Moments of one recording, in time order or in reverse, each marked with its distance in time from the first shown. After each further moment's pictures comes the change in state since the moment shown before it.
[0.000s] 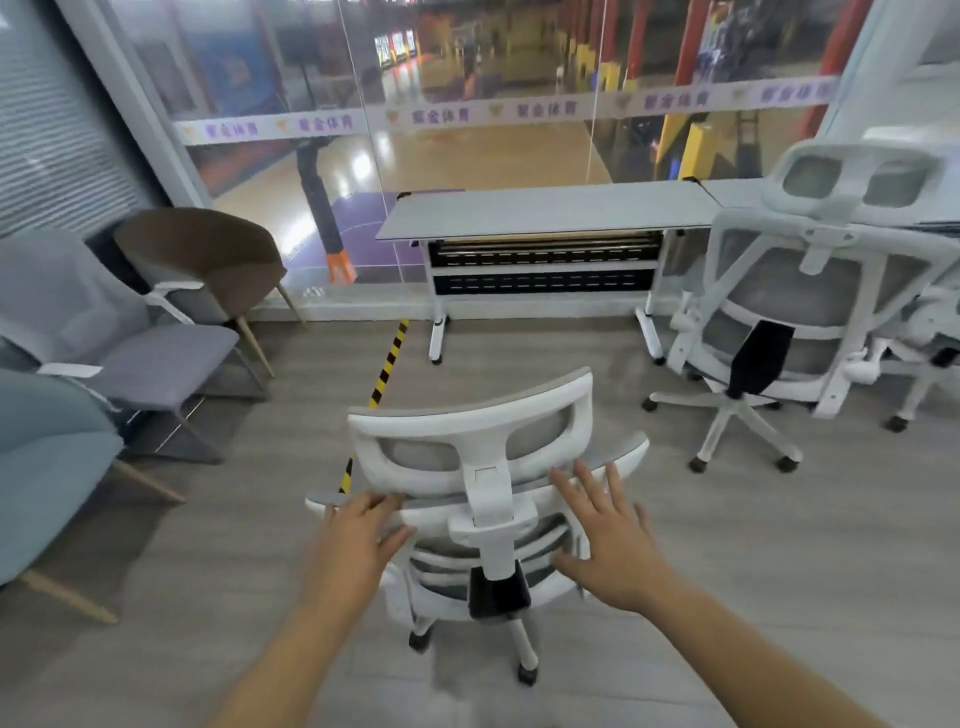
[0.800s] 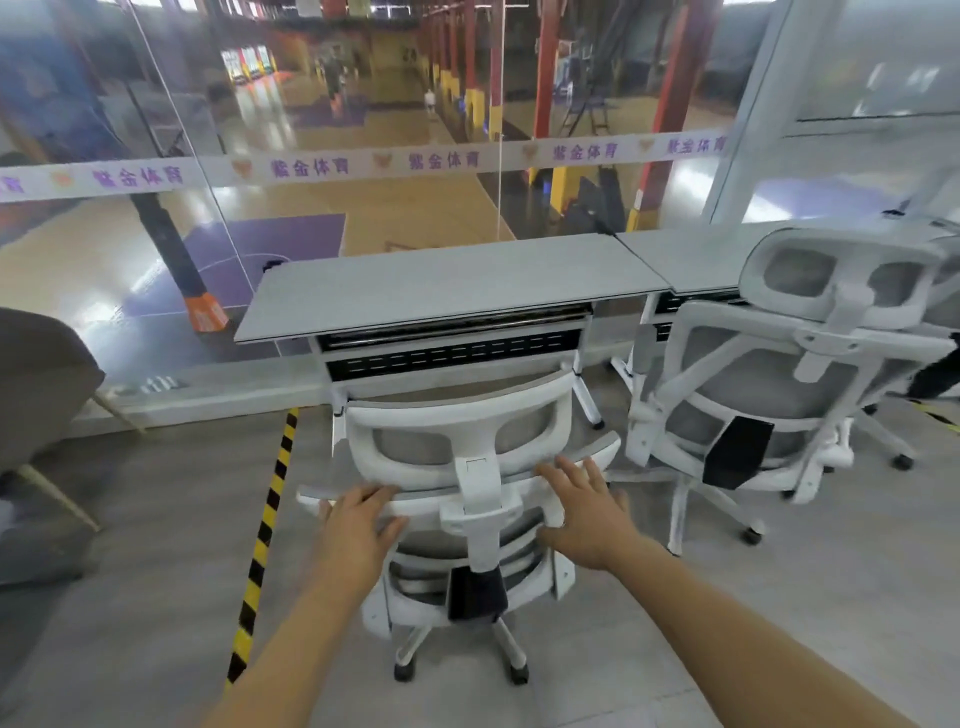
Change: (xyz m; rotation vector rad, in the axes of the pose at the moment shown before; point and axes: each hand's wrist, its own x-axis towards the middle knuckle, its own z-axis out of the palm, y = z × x) left_hand 0.530 -0.007 0.086 -0.003 -0.143 0.141; right_hand 0.448 0.071 -0.146 -0.003 0.036 0.302
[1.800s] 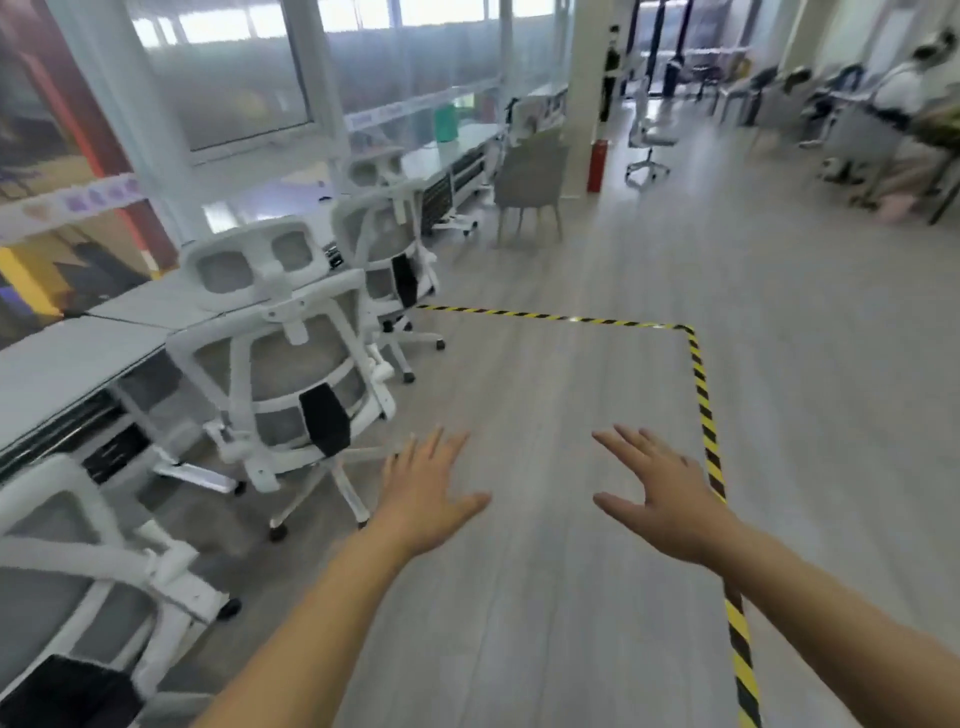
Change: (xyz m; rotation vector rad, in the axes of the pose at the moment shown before) left_hand -0.212 0.448 0.094 0.015 -0.663 1.113; right_hand -0.525 0.189 0.006 0.141 0.604 0.920
